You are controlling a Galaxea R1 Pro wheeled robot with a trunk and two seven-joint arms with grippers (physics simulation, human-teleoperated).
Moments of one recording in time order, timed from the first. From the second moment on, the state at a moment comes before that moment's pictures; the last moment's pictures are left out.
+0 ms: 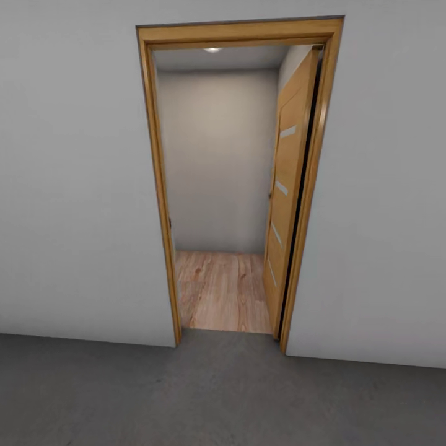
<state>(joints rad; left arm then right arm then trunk) -0.23 0.00 -0.01 0.00 0.27 -0.03 0.11 -0.17 0.04 0.20 0.03 -0.01 -0.10 -0.05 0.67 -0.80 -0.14</state>
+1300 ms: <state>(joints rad) -0.23 0.00 -0.01 0.00 0.27 -0.02 0.11 -0.17 0.04 0.20 0.03 -0.01 -0.11 -0.05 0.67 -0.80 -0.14</state>
